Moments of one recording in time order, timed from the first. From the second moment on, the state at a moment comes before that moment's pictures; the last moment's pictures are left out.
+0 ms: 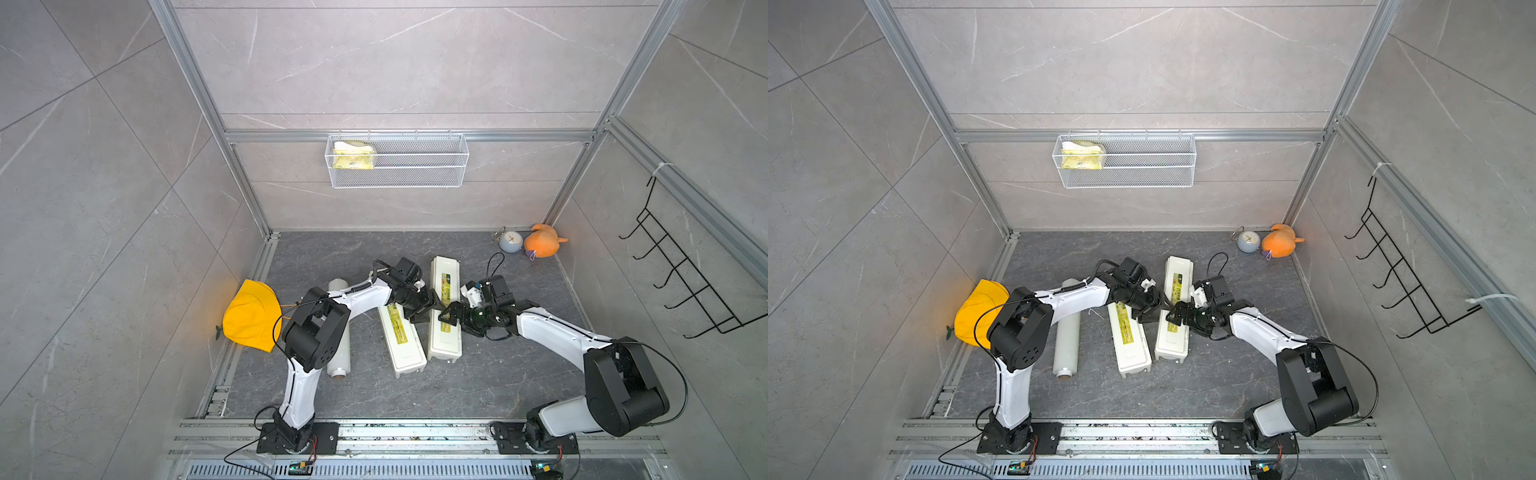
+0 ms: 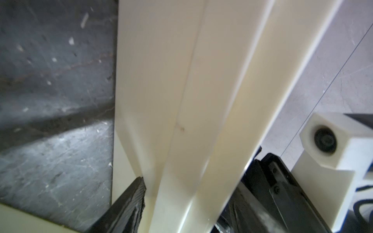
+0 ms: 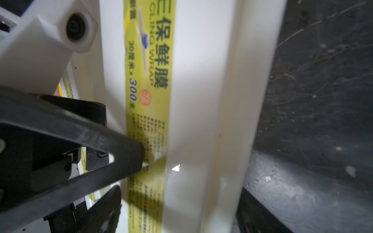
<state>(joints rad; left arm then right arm) -0.70 2.02 1.43 -0.42 0.70 -0.98 0.33 1.46 0.80 -0.35 -0.53 0.57</state>
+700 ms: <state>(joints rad) -0.70 1.98 1.38 -0.45 0.84 -0.94 0.32 1.44 0.77 -0.38 -0.60 0.58</state>
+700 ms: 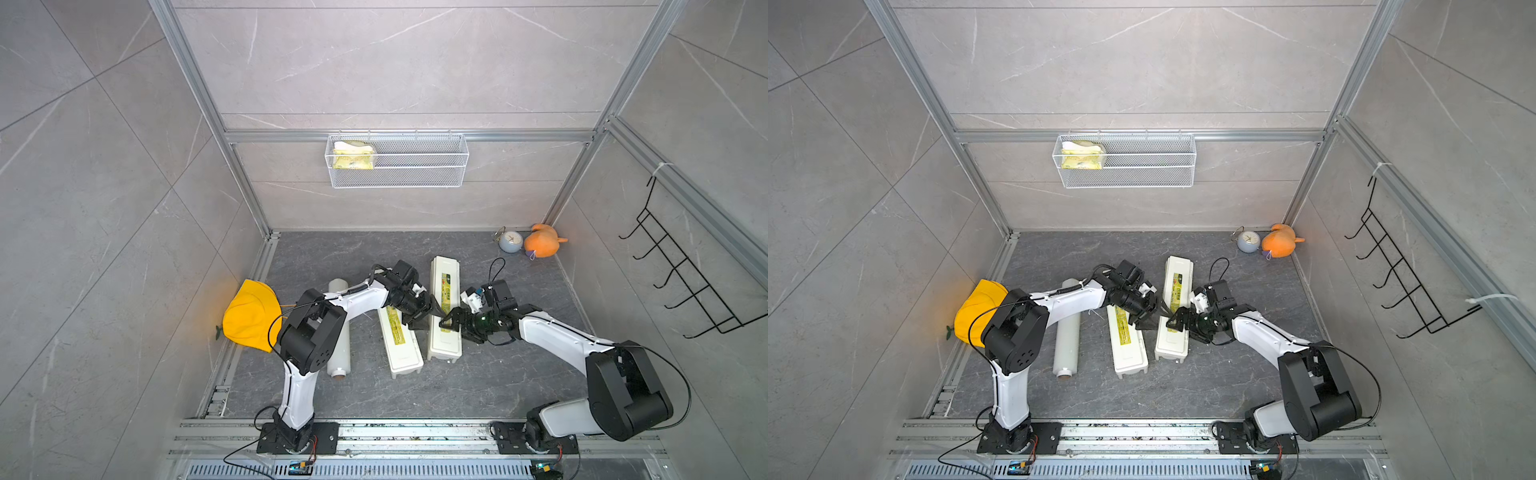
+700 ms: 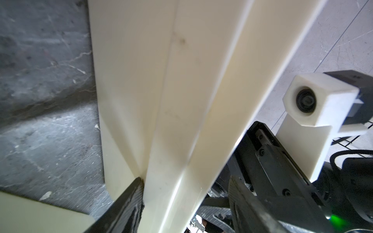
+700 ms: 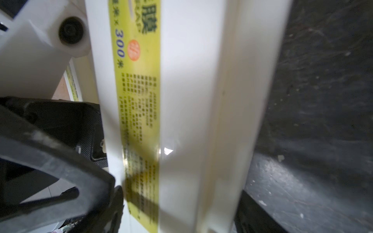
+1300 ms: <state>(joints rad) -0.73 1.98 1.39 -0.47 0.85 -0.94 0.47 1.37 0.87 -0.63 -0.35 0.62</state>
